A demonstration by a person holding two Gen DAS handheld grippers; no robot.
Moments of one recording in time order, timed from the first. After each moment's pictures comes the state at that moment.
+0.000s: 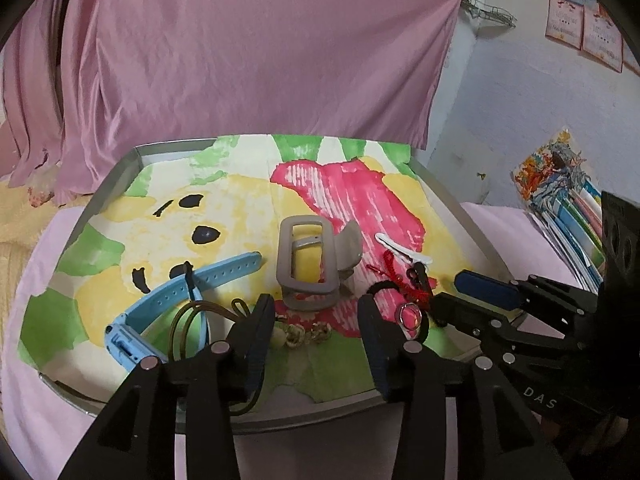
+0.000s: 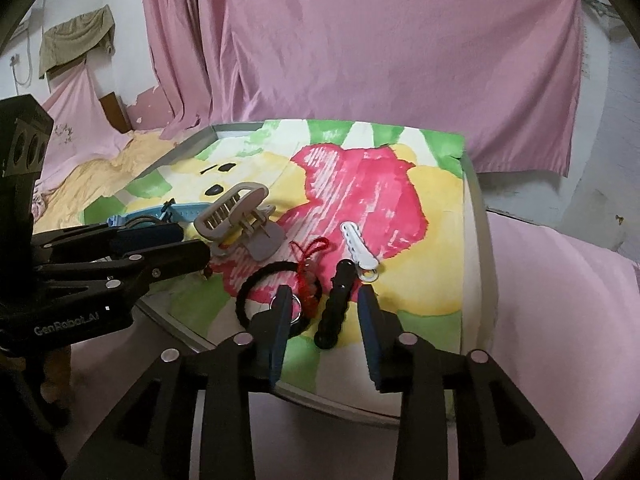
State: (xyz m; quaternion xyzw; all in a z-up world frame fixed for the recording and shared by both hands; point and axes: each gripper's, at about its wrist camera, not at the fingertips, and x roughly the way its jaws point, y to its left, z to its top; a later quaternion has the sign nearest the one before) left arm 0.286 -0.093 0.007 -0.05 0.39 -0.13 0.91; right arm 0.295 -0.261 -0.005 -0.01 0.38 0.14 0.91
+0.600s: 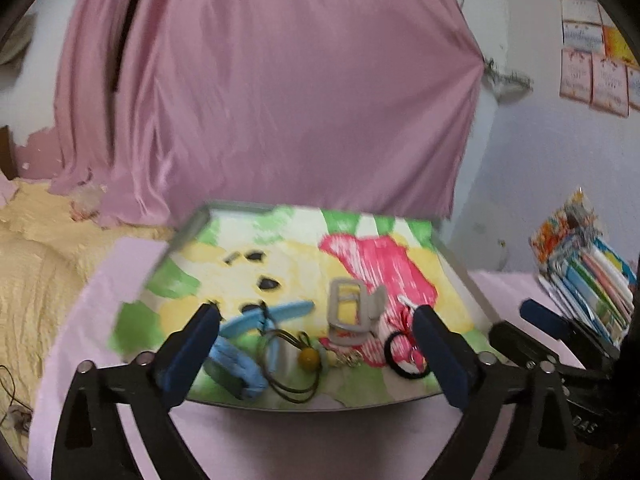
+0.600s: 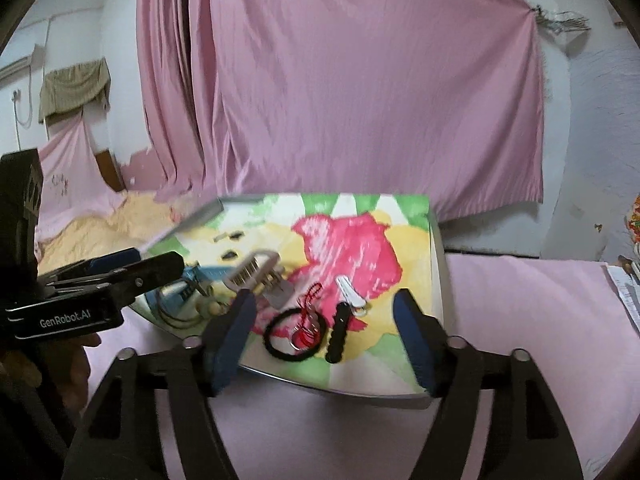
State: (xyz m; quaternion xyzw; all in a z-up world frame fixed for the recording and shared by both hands) left arm 0.236 -0.057 0.045 -0.08 0.27 -0.06 0.96; right arm 0.240 -0.269 0.038 0.04 0.26 0.11 0.96
